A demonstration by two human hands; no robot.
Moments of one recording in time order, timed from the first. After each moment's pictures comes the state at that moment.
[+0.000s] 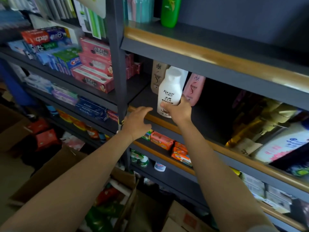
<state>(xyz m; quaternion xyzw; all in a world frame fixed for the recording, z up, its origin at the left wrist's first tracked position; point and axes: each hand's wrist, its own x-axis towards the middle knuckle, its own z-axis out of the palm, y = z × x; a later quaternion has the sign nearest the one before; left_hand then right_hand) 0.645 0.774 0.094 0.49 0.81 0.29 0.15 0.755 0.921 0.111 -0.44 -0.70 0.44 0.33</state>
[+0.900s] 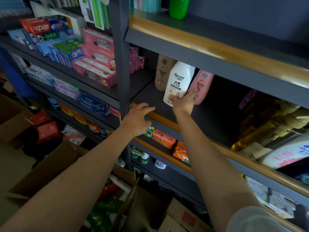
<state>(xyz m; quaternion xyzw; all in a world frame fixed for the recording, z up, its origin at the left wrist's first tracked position) 0.632 0.776 0.087 0.48 0.80 0.30 0.19 0.714 0.951 0.095 -0.56 -0.63 0.40 0.36</state>
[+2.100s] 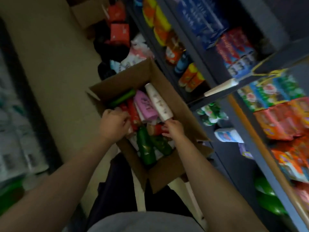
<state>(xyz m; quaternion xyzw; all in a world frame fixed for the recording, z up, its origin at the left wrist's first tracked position) 0.561 0.429 -0.171 0.22 0.95 0.16 0.16 0.624 0.653 -0.218 -0.50 -0.54 0.64 -0.21</state>
